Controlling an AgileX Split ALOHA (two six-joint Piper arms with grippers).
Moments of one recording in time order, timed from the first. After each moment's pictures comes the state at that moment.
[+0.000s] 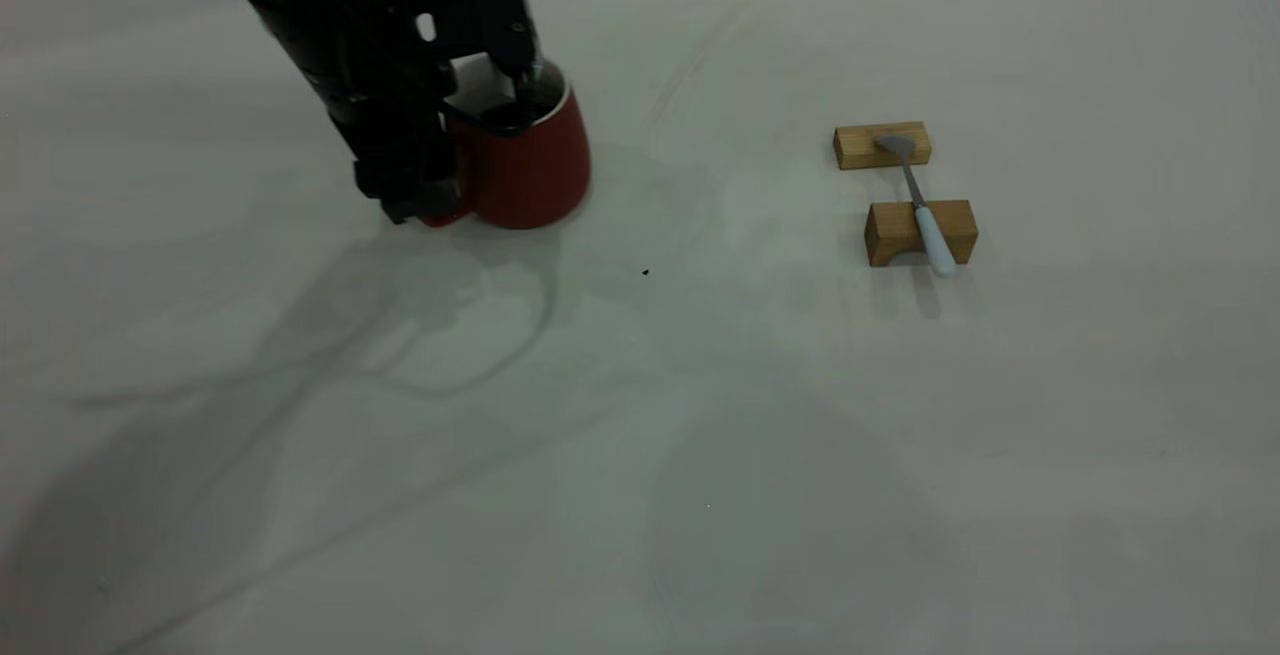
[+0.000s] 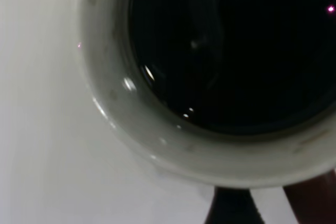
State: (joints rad) left arm -0.36 2.33 -1.33 0.13 0.18 0.86; right arm 0.06 0.02 -0.48 0.11 1.14 -0.19
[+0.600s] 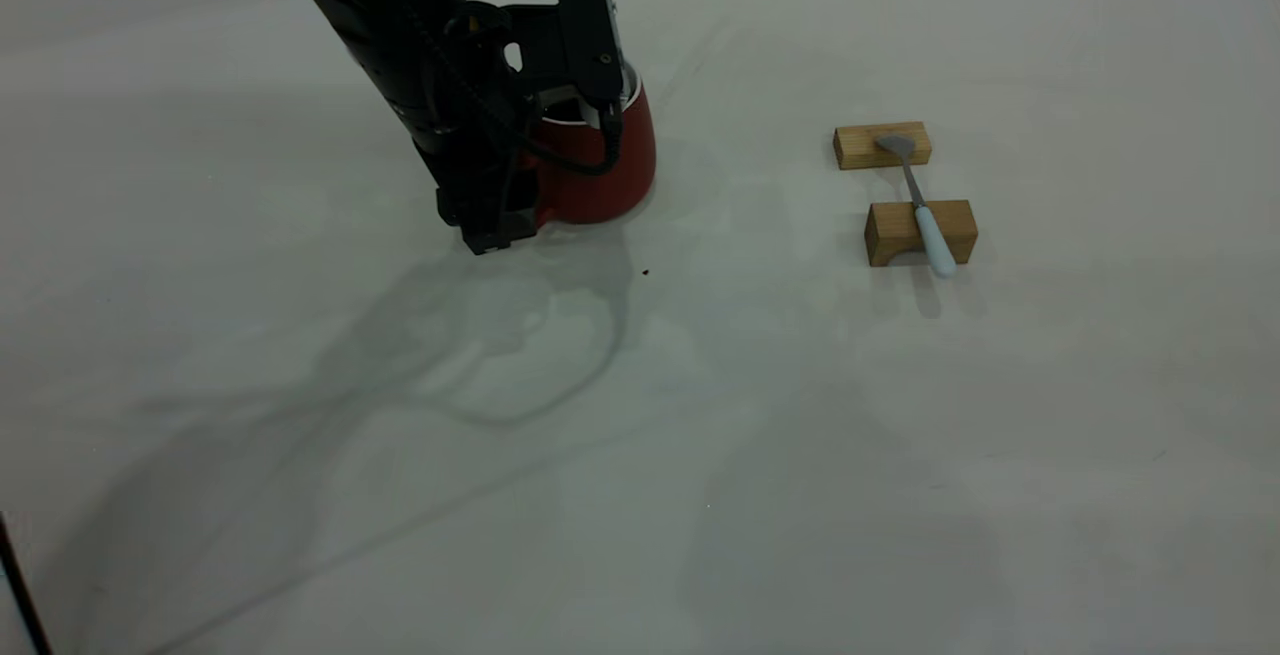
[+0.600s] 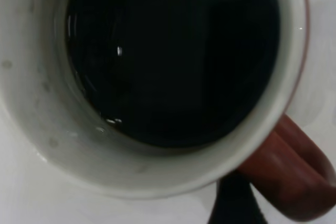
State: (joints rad) left arm -0.46 2.34 -1.33 0.12 0.14 0.83; right arm 0.06 0.02 -0.48 0.11 1.14 -0.19
